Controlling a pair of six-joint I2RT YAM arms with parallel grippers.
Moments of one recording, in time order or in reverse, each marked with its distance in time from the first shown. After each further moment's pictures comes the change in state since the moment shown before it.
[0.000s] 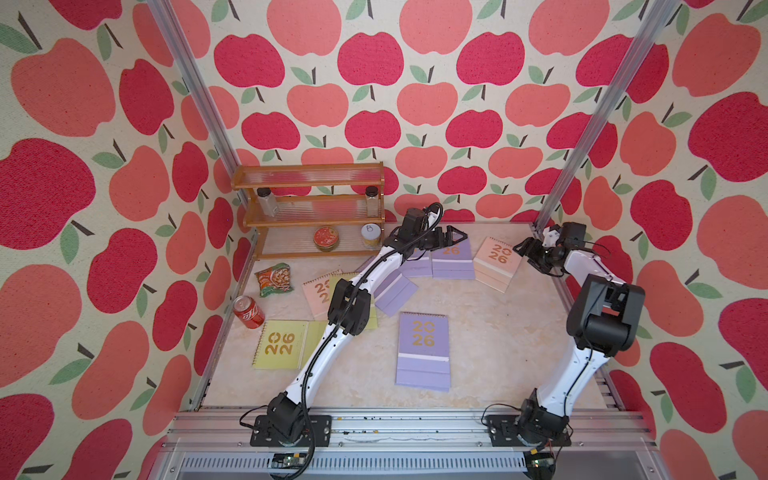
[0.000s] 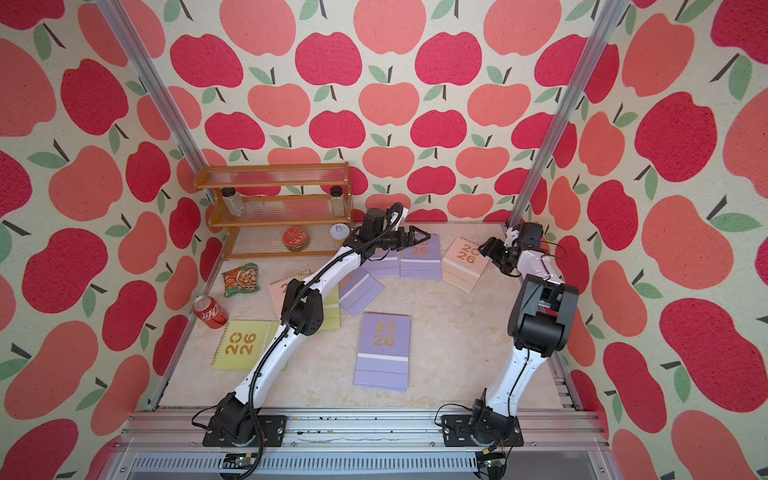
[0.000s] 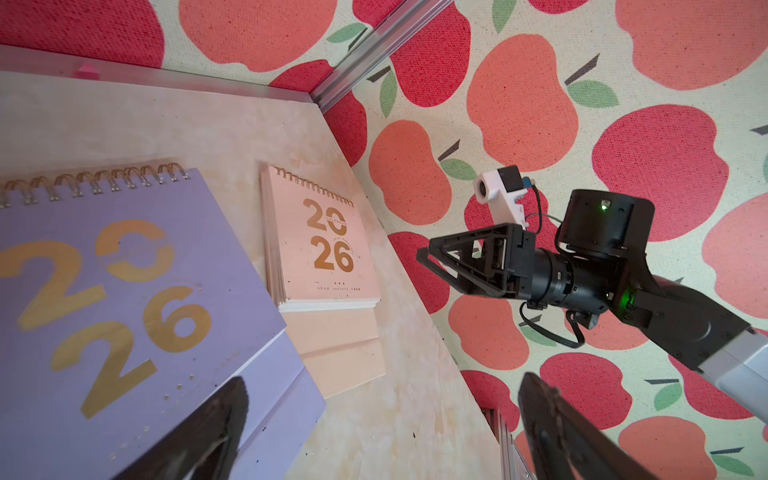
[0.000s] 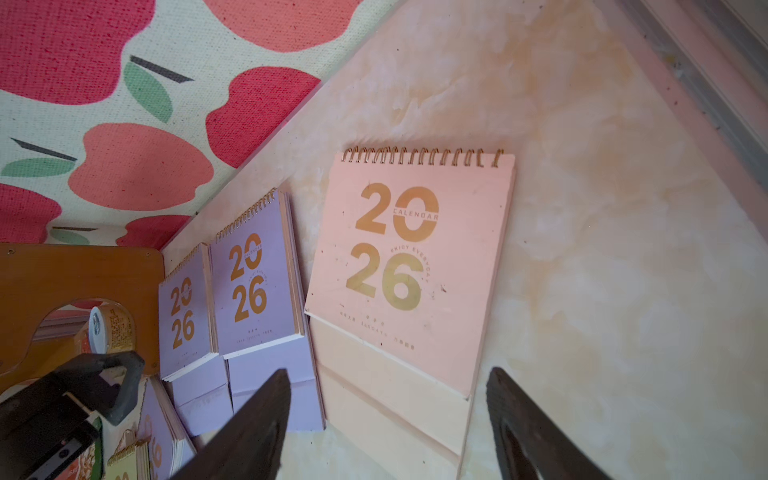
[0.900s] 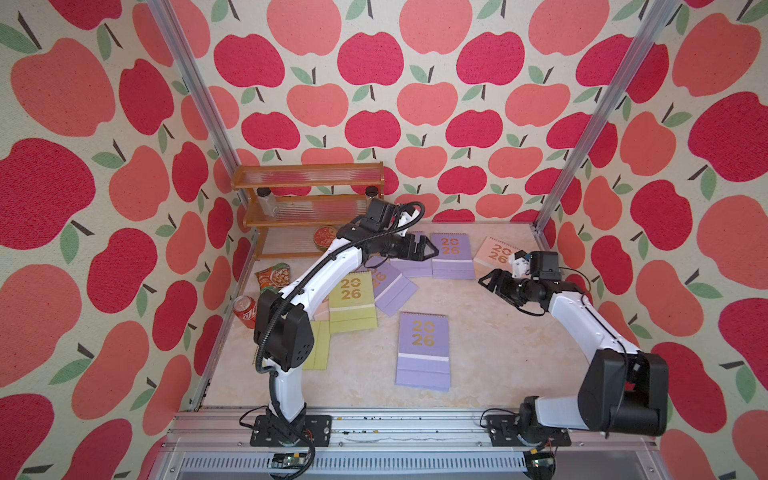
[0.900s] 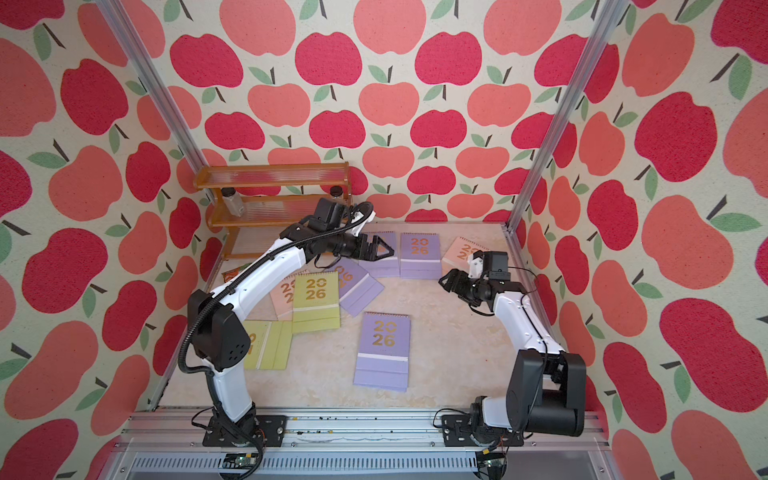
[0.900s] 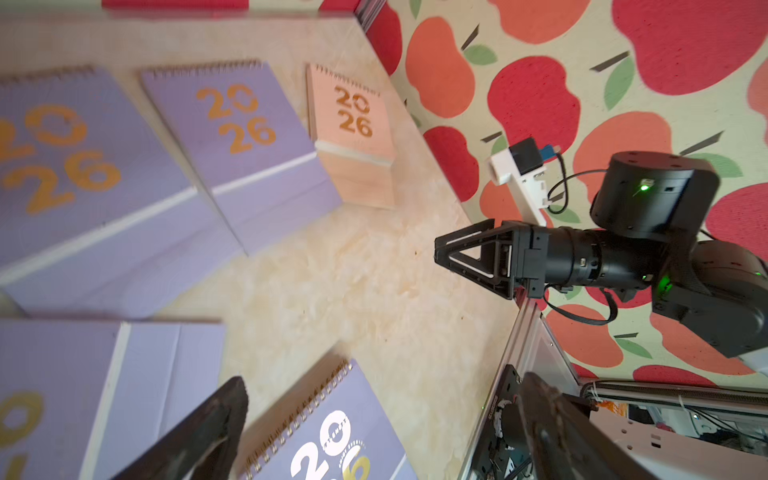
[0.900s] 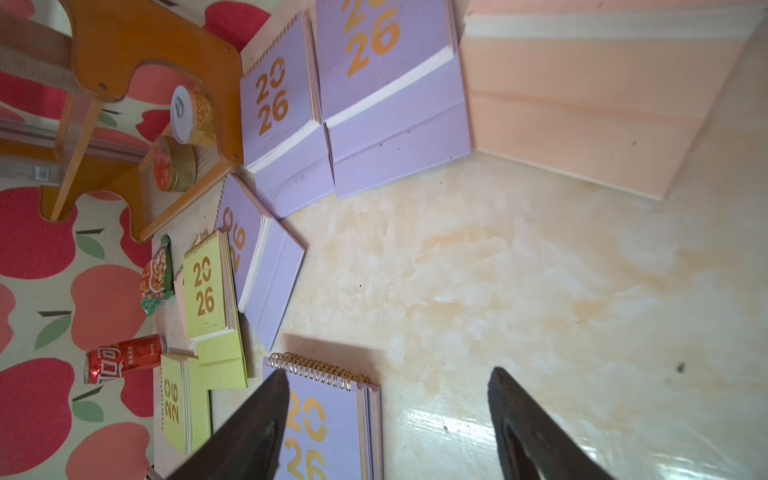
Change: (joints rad) left arm 0.038 -0.870 -0.736 -0.498 -0.146 0.441; right arm 0.226 -0.624 -0.565 -0.088 -0.019 0.055
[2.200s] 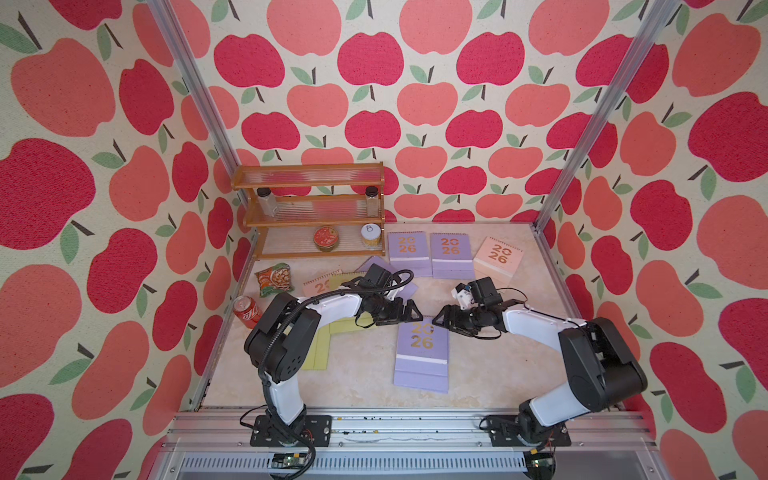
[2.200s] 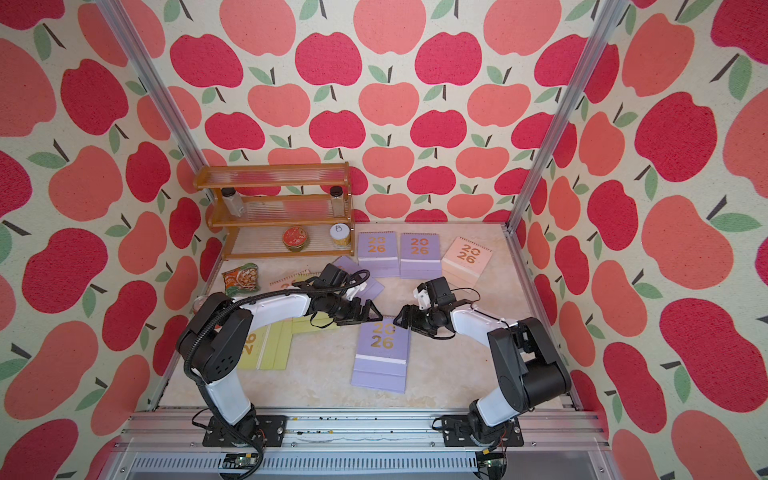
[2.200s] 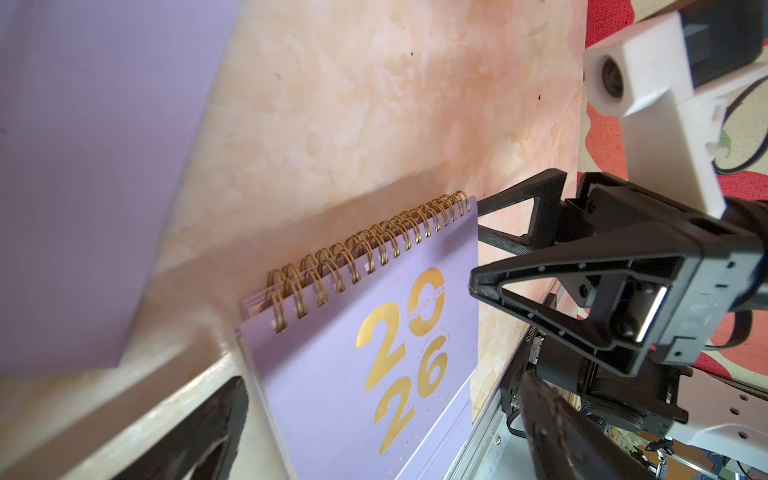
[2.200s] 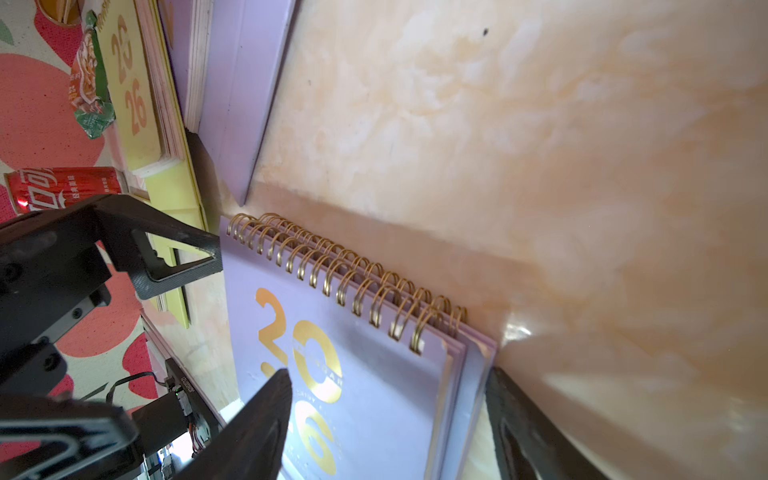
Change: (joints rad) left arm -0.057 -0.154 -0.883 0.370 0.020 -0.216; right arm 0.463 0.160 -0.241 0.244 -0.031 0.147
